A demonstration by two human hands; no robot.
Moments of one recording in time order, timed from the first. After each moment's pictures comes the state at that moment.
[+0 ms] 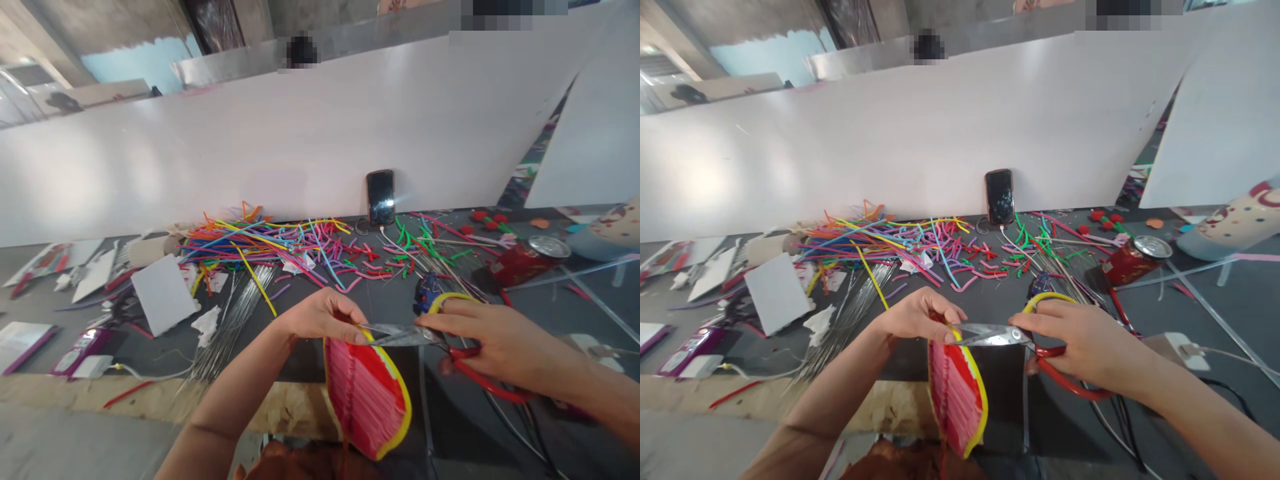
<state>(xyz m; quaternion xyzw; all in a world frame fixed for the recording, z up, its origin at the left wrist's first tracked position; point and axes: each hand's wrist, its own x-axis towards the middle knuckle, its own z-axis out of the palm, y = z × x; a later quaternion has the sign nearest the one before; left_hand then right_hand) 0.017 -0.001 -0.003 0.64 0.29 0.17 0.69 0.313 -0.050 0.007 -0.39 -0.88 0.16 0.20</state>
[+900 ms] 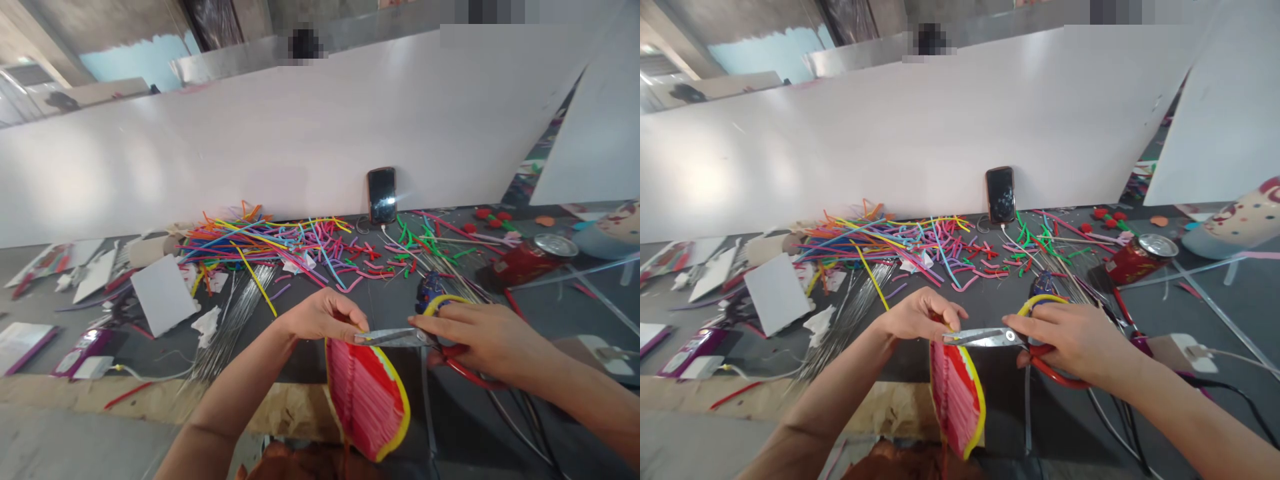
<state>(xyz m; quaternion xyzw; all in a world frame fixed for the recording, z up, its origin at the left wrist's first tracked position) 0.017 0.004 -0.006 0.63 0.27 0.18 0.71 0.305 -0.047 -0.003 -0.32 -0.92 -0.04 0.21</state>
